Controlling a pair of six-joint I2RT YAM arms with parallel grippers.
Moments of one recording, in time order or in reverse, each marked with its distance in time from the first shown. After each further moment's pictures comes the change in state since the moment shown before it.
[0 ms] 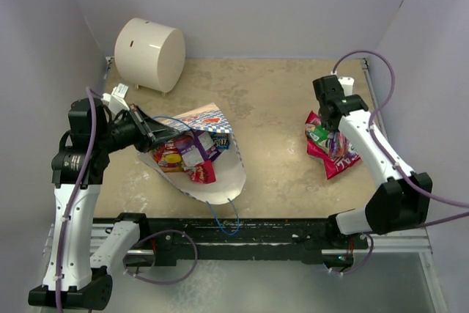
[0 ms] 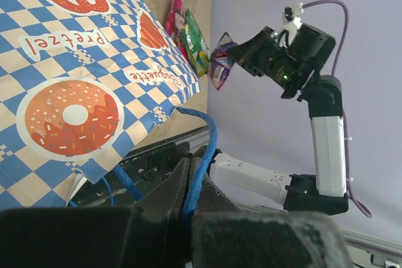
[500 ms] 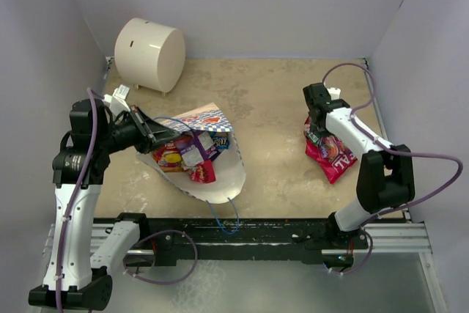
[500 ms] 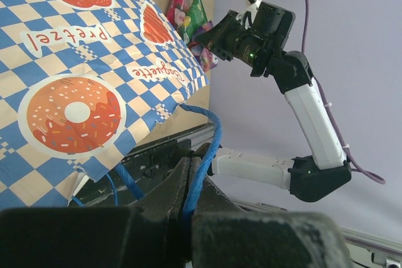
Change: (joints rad) left arm 0.000 0.004 -0.013 -0.006 0.004 0.009; right arm 0.000 0.193 -0.126 0.211 -0.111 0.047
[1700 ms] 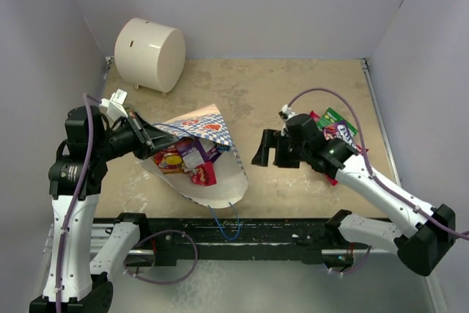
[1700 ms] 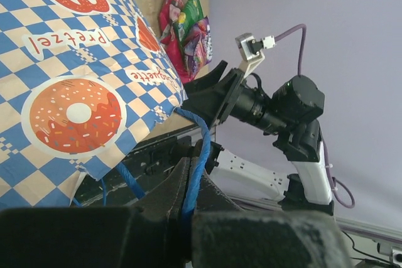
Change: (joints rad) left arm 0.000 -0.058 -0.002 -0.026 0.008 0.008; right arm 0.365 -0.500 -0.239 0.099 -0.663 0.249
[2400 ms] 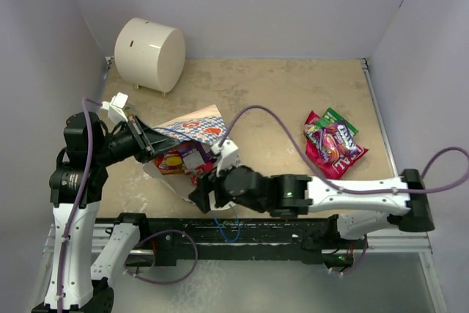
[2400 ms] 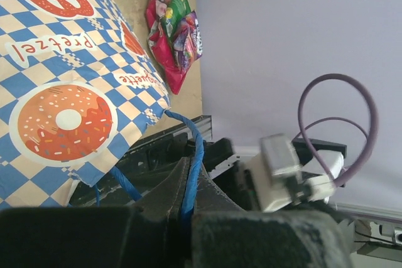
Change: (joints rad) left arm 0.000 -0.054 -0.052 0.055 0.043 -0.008; right arm 0.843 0.164 0.187 0.372 0.529 0.008
